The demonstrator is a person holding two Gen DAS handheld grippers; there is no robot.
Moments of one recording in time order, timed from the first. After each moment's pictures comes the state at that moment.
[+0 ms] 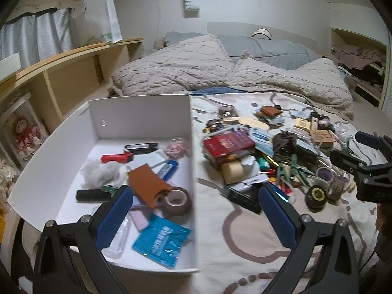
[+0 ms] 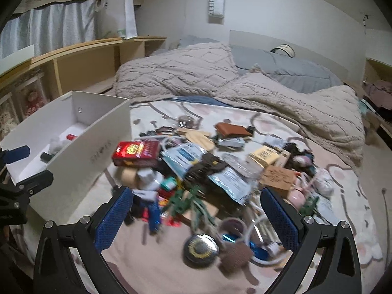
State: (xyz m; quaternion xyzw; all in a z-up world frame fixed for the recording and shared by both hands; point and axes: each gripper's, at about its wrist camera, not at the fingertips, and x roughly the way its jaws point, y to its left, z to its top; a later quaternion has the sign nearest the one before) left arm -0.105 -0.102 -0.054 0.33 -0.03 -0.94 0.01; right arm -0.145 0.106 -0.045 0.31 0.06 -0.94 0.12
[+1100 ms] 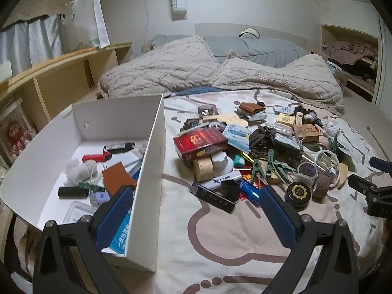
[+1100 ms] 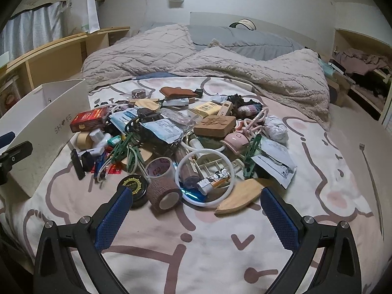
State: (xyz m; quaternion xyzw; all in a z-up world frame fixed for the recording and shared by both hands) left arm -0.096 -0.058 -0.061 0.31 -0.05 -0.95 0.00; right arm -0.108 0.195 -0.082 0.36 0.02 -0.93 0.05
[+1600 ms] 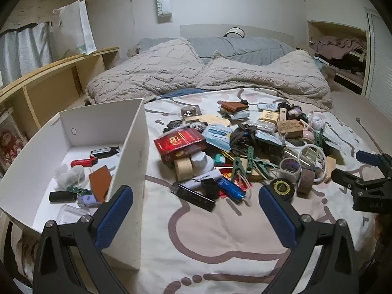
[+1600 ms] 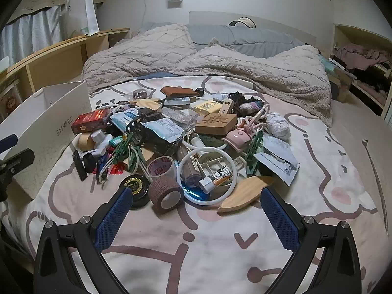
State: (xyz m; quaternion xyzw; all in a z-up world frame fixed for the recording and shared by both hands) left arm -0.093 -0.034 -0.069 0.32 -0.06 -0.95 -0.03; right arm -0.108 0.198 -0.086 0.36 0.01 -0.93 0.05
